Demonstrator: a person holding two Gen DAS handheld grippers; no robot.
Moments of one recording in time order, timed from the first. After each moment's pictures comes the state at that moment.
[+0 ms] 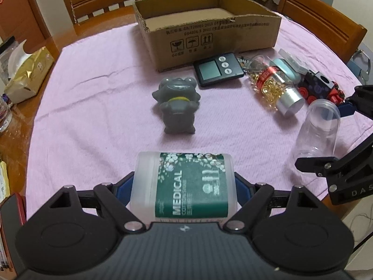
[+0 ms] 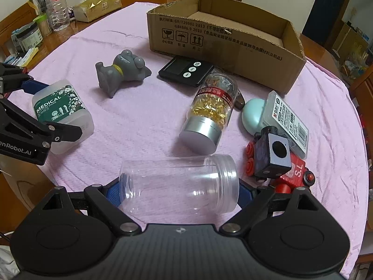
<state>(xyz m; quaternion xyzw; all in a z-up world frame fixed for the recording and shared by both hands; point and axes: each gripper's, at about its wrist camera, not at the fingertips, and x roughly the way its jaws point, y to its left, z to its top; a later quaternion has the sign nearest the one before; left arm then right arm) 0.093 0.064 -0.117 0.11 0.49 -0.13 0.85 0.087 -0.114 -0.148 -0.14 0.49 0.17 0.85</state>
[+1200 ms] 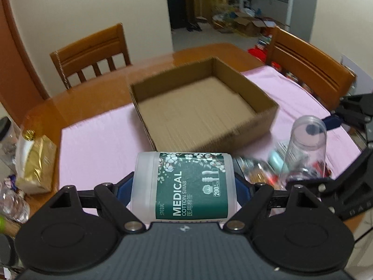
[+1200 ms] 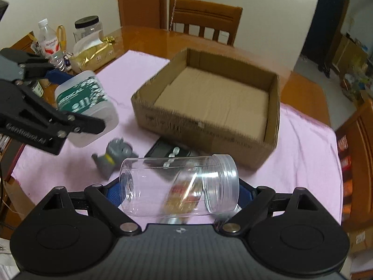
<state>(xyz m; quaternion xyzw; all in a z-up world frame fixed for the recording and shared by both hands) 0.190 0.048 -0.002 0.14 0.41 -0.18 0.88 0.164 -0.128 -0.041 -0.12 0.44 0.20 0.87</state>
